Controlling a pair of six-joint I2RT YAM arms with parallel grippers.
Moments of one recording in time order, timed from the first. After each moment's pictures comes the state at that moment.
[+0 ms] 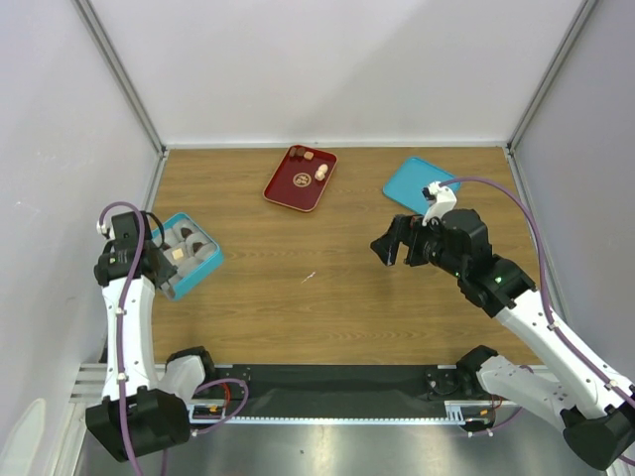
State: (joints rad) left arm 0.29 0.96 0.98 -1.03 -0.25 -0.40; right arm 0.59 0.89 0.92 -0.44 -0.06 0.45
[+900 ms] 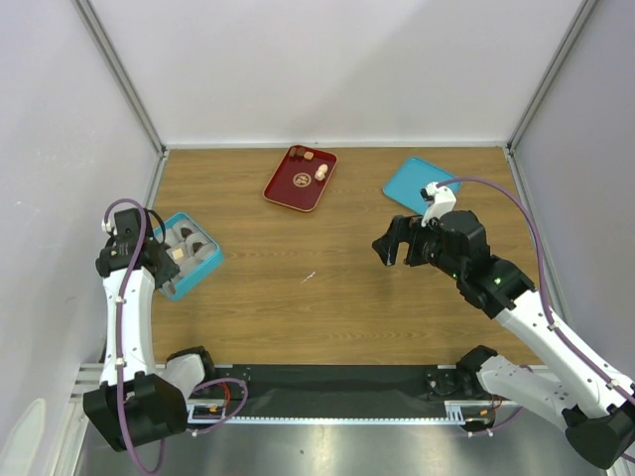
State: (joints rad) left arm 0.29 1.02 0.98 -1.03 -0.23 -0.38; right arm 0.61 0.88 0.92 -0.44 0.01 0.42
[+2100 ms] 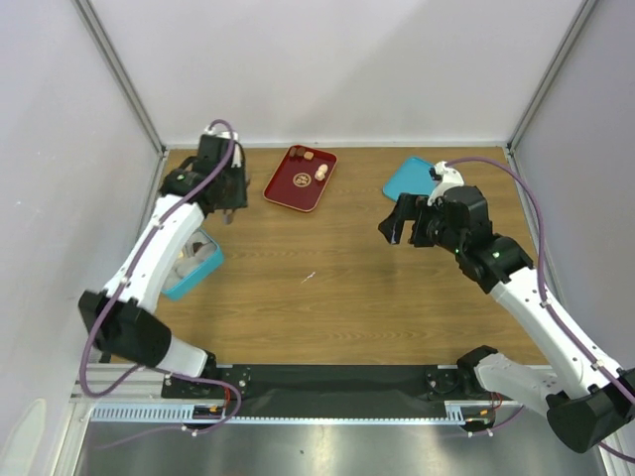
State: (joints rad) left arm -0.28 1.43 1.50 -0.90 -0.24 -0.24; right arm 0.48 1.02 1.04 -0.50 -0.07 0.44
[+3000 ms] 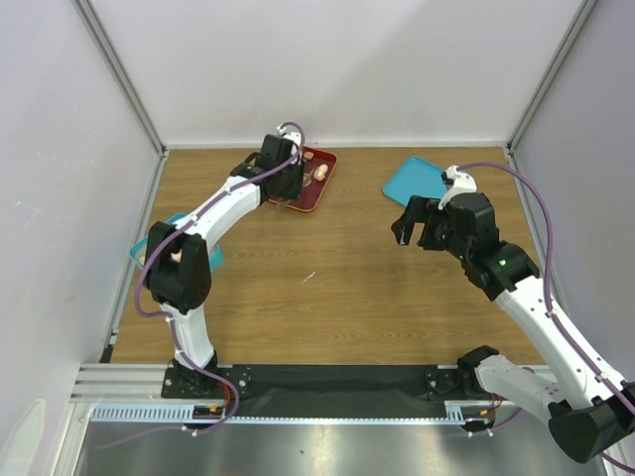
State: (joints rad) left arm -0.43 1.88 1.58 -0.48 -0.09 -0.13; right arm 0.45 0.96 1.01 -0.53 0.05 0.44
